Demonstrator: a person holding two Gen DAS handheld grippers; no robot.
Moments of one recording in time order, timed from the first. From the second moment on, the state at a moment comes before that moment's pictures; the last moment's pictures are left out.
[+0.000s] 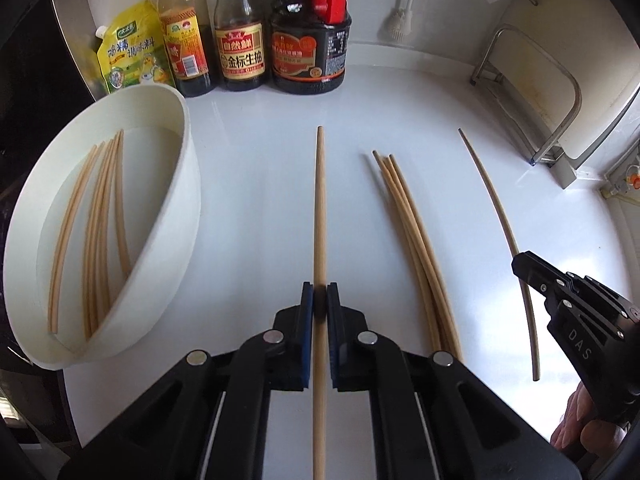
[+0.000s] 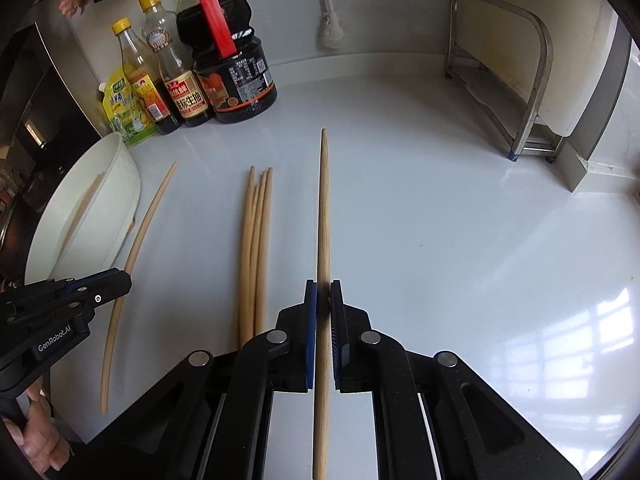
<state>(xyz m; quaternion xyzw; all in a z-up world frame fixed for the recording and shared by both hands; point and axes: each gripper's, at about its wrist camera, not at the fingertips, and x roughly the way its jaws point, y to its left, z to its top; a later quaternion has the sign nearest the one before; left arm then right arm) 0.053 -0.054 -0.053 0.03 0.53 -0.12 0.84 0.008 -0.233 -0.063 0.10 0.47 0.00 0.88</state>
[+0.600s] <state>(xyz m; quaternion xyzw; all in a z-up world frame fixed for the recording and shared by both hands) 0.083 0.084 0.020 0.02 0.46 -0.06 0.89 0.072 -0.077 0.010 0.08 0.41 0.12 0.90</state>
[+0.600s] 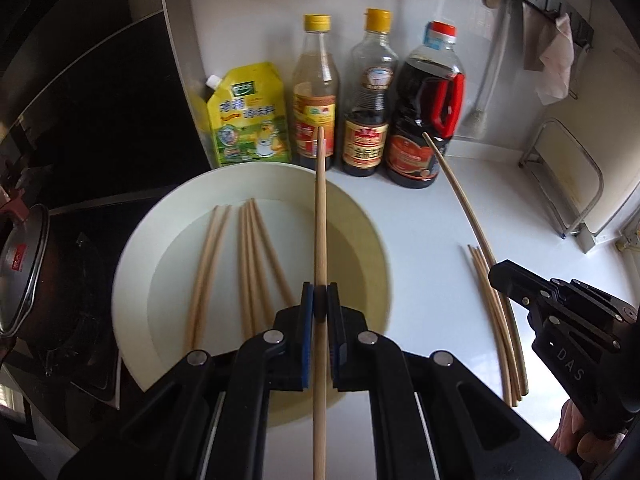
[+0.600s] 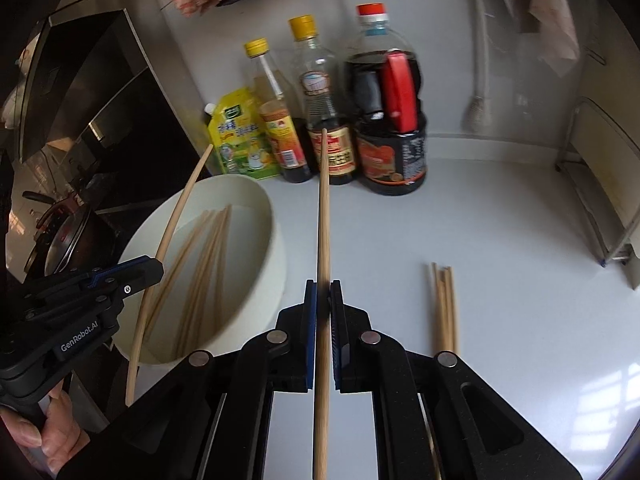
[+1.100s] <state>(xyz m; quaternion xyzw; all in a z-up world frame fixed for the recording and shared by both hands) 0.135 0.166 -0.031 -0.02 0.50 -0.03 0.87 0.147 0.039 -0.023 0.03 0.47 0.18 0.86</state>
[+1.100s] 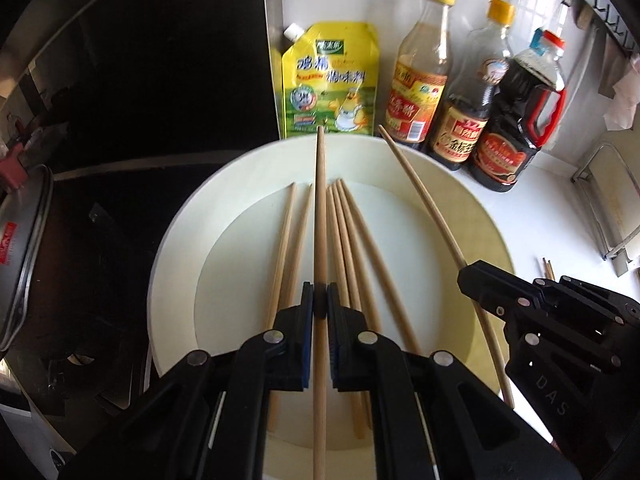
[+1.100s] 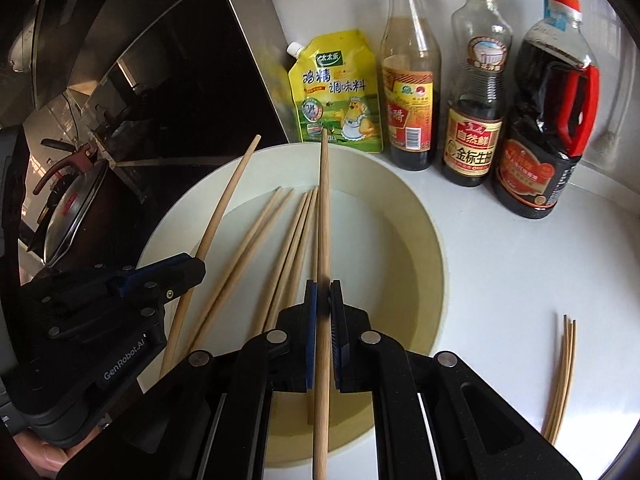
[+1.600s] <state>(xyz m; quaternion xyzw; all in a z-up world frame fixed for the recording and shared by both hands) 0.154 0.184 -0.068 -0.04 0.54 -0.02 0.84 0.167 0.040 -0.054 0.03 0.51 0.16 0.85</state>
